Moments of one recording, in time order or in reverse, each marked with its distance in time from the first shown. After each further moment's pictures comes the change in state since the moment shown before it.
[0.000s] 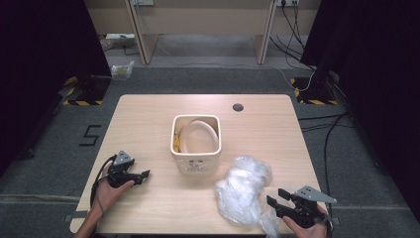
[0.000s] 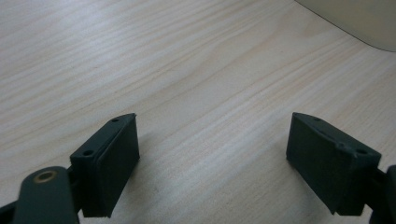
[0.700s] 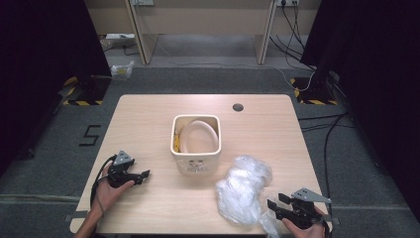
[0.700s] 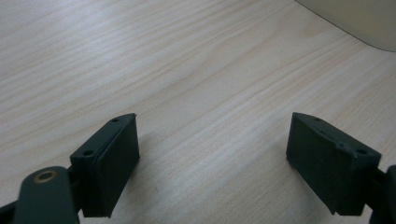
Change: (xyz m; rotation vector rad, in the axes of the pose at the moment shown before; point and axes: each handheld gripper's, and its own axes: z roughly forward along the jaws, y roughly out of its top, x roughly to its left) left arm 0.000 0.000 0.000 0.000 0.000 0.000; right arm -0.008 -0.015 0.012 0.091 -0.036 0.008
